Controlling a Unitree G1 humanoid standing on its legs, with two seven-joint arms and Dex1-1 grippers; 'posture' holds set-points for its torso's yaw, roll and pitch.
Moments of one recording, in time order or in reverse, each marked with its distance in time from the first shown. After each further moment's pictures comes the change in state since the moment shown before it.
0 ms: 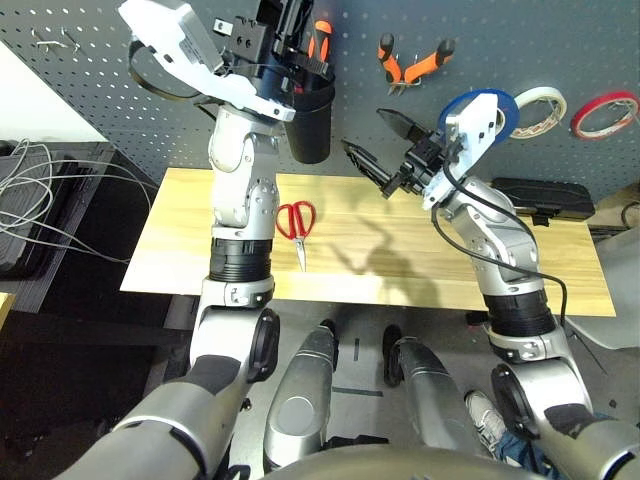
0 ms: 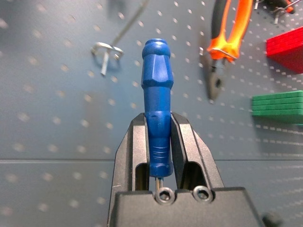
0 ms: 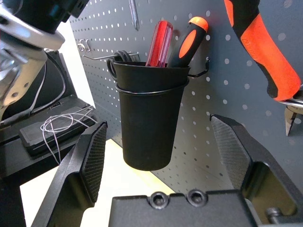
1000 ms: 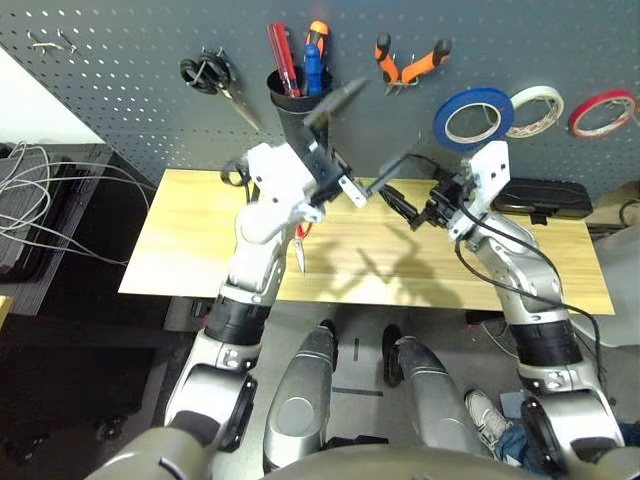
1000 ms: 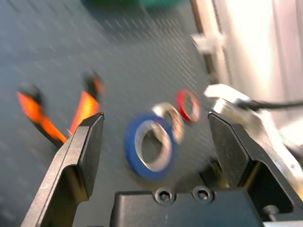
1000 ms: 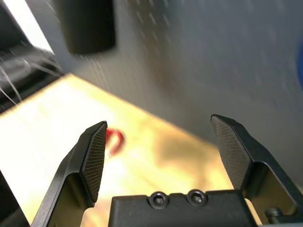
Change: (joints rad) left arm 0.464 0.098 -0.374 -0.191 0.231 -0.104 -0.235; right arm 0.234 -0.161 -0.026 0.064 -0.038 -0.001 -0.004
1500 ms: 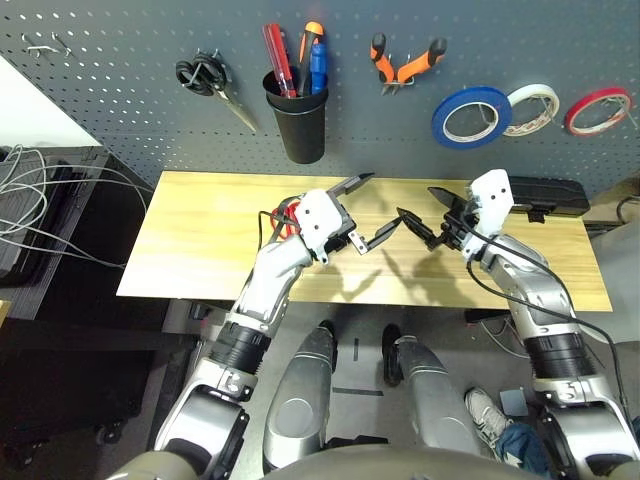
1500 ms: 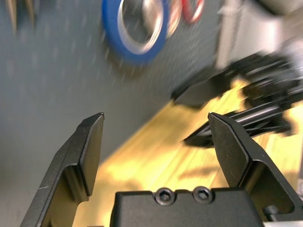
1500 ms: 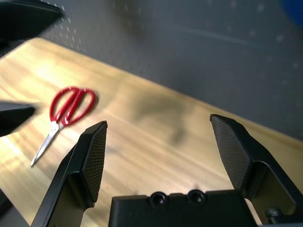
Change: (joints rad) left arm -0.011 -0.029 -0.017 0.303 0.092 0.192 0.080; right arm 0.017 -0.016 0.017 0.061 -0.067 0.052 -0.034
